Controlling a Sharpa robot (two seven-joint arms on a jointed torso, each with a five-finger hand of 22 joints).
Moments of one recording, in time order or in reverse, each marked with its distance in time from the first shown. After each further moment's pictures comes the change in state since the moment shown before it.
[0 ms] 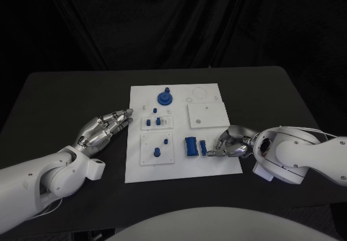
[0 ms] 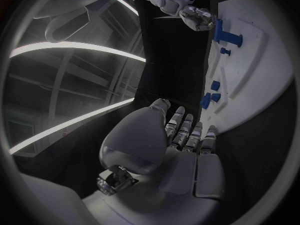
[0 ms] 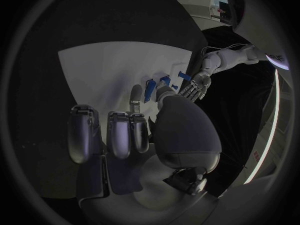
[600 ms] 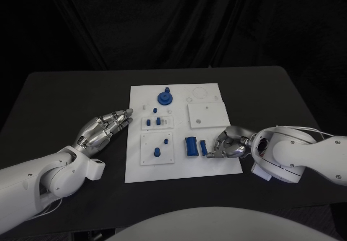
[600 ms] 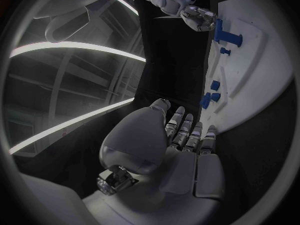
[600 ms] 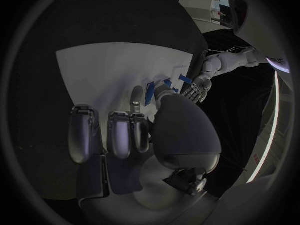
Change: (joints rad) left arm 0.000 0.000 0.000 0.001 0.000 0.000 0.001; left_hand 0.000 0.000 0.006 0.000 0.000 0.000 0.000 0.000 0.000 0.003 0.003 0.000 0.000 0.000 0.000 0.000 0.000 0.000 0.000 0.000 0.000 0.000; right arm -0.002 0.021 0.000 -0.018 -0.011 0.020 -0.001; right_hand 0.023 0.023 0.003 -0.003 -0.004 -0.025 -0.007 0.048 0.054 -0.001 -0.003 0.000 0.000 0.001 -0.006 0.000 0.000 0.000 -0.002 -0.005 0.000 0.000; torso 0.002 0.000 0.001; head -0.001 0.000
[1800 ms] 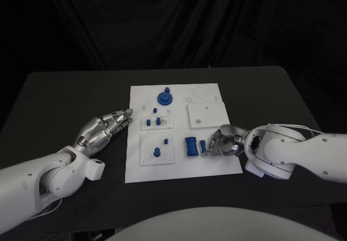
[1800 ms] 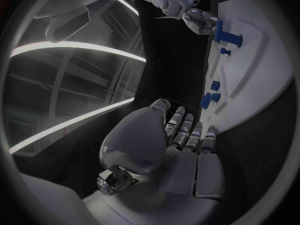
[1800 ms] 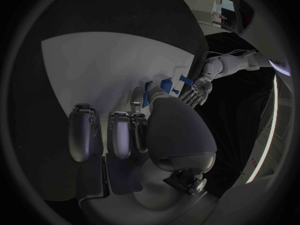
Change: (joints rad) left arm 0.000 0.000 0.000 -0.001 0.000 0.004 0.000; left_hand 0.000 0.000 0.000 0.000 0.000 0.000 0.000 0.000 0.000 0.000 0.000 0.000 0.000 0.000 0.000 0.000 0.000 0.000 0.000 0.000 0.000 0.000; right arm -0.003 0.057 0.004 -0.043 -0.020 0.005 0.007; right_hand 0.142 0.054 0.027 -0.055 0.000 -0.009 -0.009 0.025 0.021 0.000 -0.014 0.000 0.001 0.000 -0.007 0.000 0.000 0.000 0.003 -0.011 -0.030 0.001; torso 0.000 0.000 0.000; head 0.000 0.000
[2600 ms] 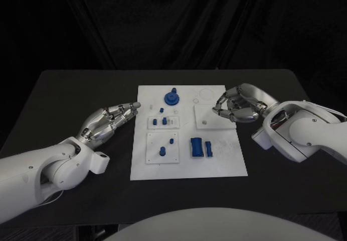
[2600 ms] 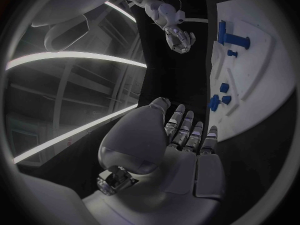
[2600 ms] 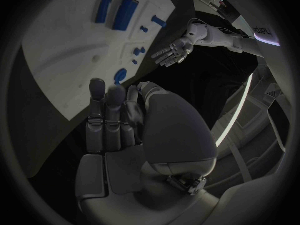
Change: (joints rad) left arm 0.051 -0.051 0.000 0.094 -0.071 -0.087 -0.002; left_hand -0.005 -0.037 0.023 0.033 0.004 -0.034 0.002 -0.005 -0.006 0.057 -0.011 0.032 0.004 -0.012 -0.023 0.003 -0.001 0.000 -0.002 -0.041 0.000 -0.001; right arm 0.165 -0.065 -0.002 0.016 0.077 -0.270 0.362; right_hand 0.100 -0.047 0.175 0.045 0.463 -0.027 0.045 -0.123 -0.136 -0.260 0.057 -0.413 -0.146 -0.277 0.060 -0.612 -0.632 0.141 -0.378 0.055 -0.828 -0.107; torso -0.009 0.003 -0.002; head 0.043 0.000
